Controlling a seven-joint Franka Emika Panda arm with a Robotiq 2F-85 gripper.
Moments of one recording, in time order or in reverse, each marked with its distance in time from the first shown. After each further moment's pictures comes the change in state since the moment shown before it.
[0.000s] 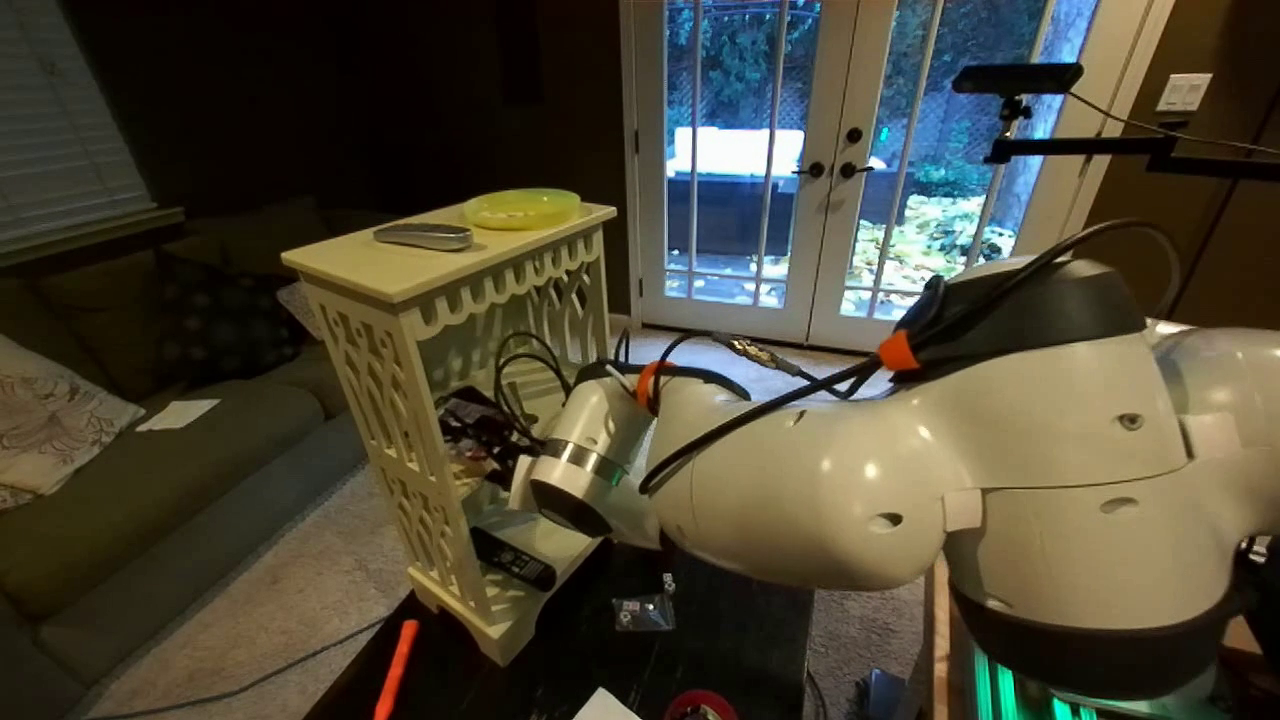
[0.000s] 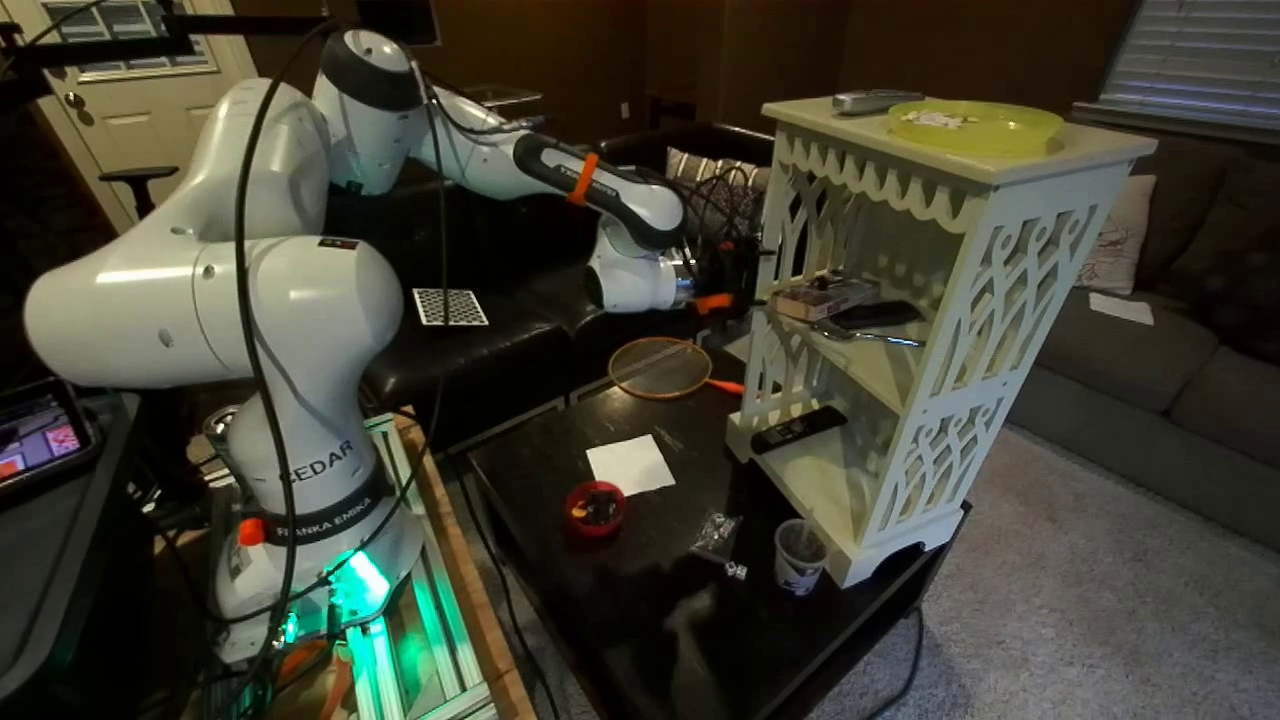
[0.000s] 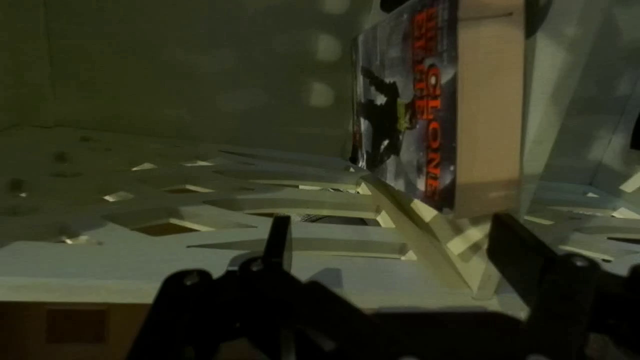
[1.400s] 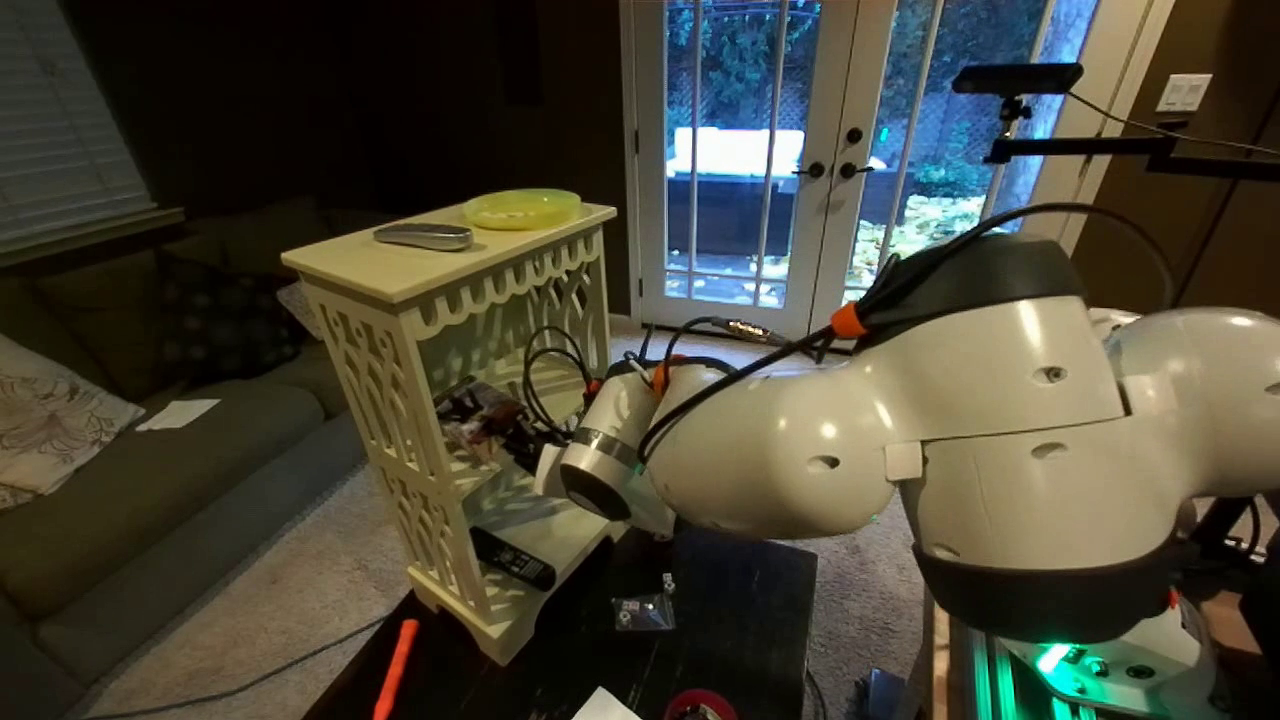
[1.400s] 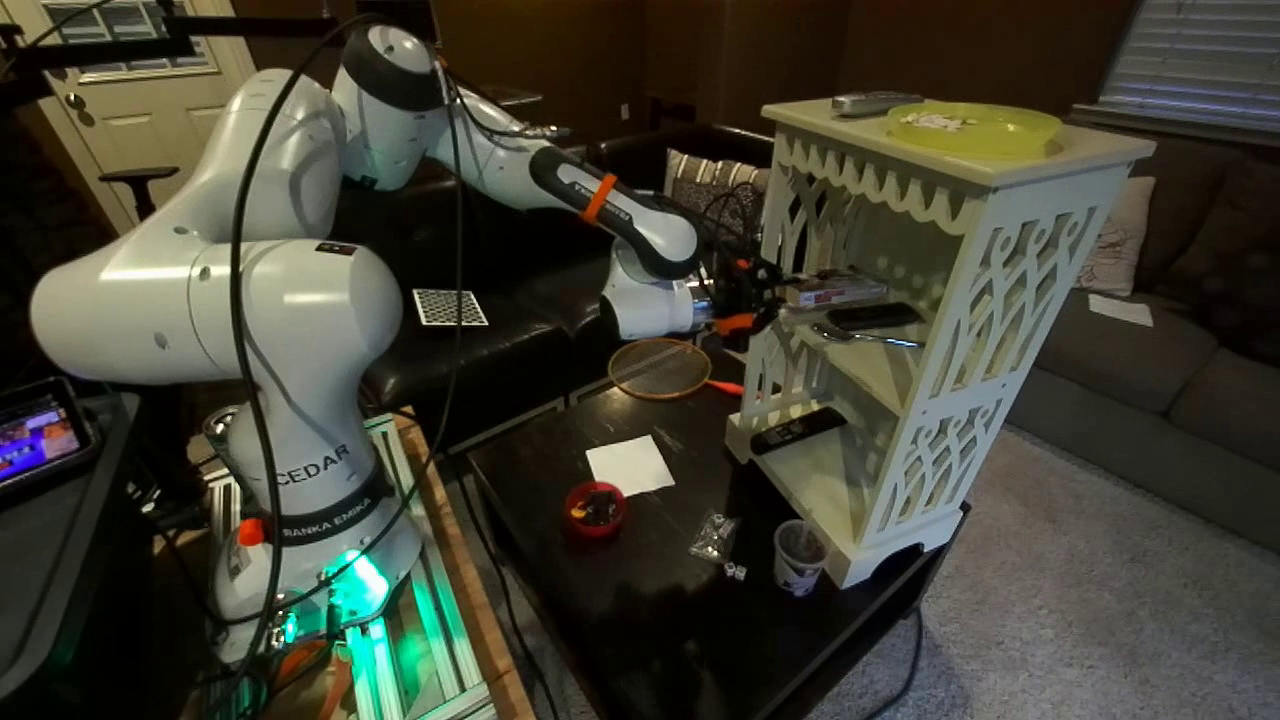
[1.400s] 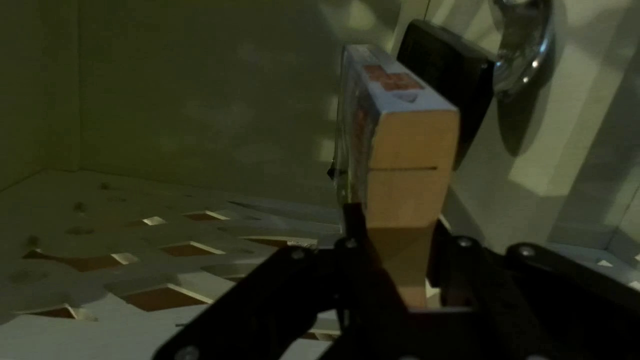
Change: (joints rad) arm -0.092 -0.030 0.065 -0.057 0.000 -0.189 -0.068
